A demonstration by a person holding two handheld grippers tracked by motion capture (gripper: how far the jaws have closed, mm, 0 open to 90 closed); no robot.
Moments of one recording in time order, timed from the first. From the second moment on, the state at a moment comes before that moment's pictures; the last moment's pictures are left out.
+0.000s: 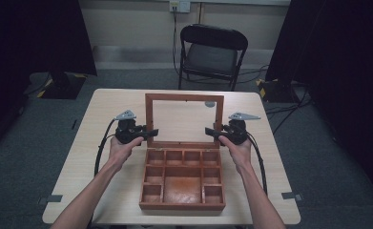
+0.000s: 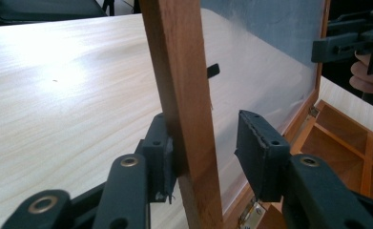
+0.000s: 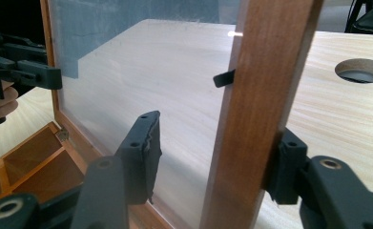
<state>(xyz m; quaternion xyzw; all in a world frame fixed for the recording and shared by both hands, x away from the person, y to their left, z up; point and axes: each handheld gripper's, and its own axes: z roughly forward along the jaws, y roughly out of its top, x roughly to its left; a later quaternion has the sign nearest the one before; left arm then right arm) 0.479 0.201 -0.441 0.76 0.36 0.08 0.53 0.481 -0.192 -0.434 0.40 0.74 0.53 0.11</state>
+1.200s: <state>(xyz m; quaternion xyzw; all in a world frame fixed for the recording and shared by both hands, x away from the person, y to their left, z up) 0.497 0.200 -0.469 0.77 0.40 0.05 0.49 0.499 -0.187 -0.464 0.45 0.75 0.47 0.10</state>
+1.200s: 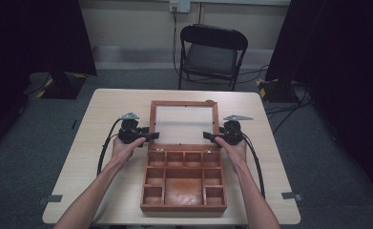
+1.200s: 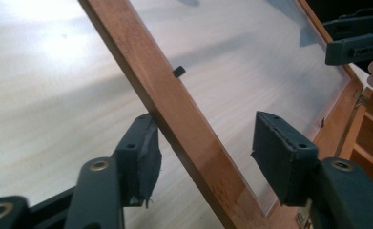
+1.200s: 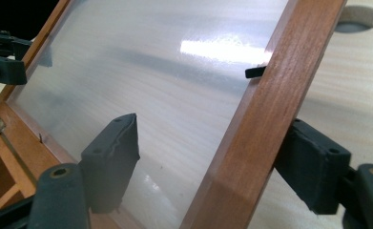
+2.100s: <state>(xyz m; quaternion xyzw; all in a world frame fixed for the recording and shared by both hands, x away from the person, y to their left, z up) 0.497 0.206 -0.472 0.77 0.41 0.05 0.48 0.500 -0.195 -0.482 0.49 0.75 0.44 0.06</state>
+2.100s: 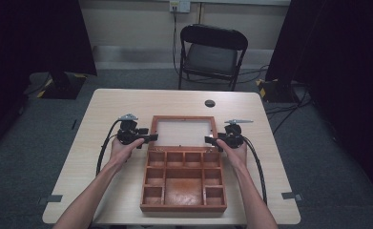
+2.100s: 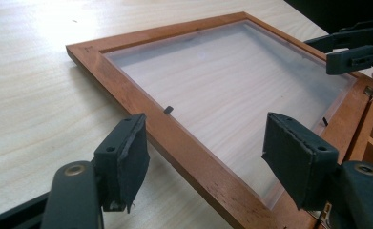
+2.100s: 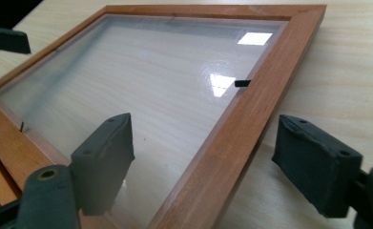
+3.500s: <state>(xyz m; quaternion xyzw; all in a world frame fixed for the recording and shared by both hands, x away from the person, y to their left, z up) 0.416 0.296 -0.490 0.81 0.45 0.12 0.36 0.390 -0.292 -0.479 0.52 0.77 0.34 0.15</state>
